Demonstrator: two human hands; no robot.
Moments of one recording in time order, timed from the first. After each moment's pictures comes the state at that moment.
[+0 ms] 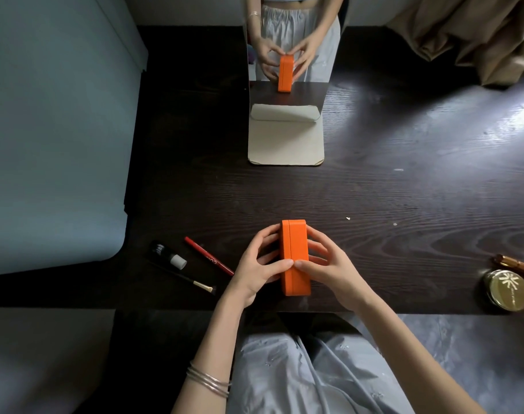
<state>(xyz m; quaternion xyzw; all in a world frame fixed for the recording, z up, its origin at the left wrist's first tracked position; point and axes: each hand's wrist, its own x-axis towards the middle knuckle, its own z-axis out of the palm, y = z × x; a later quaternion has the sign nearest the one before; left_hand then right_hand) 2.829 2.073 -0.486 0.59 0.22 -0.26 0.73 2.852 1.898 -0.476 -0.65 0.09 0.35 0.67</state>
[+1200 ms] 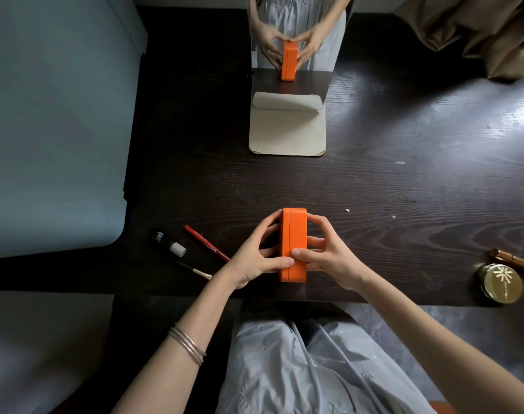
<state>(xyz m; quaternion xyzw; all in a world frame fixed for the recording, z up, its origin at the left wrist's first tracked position) 2.837 2.084 -0.483 0.61 0.13 -0.34 0.70 2.865 1.896 -0.480 -0.62 0.09 0.41 0.66</state>
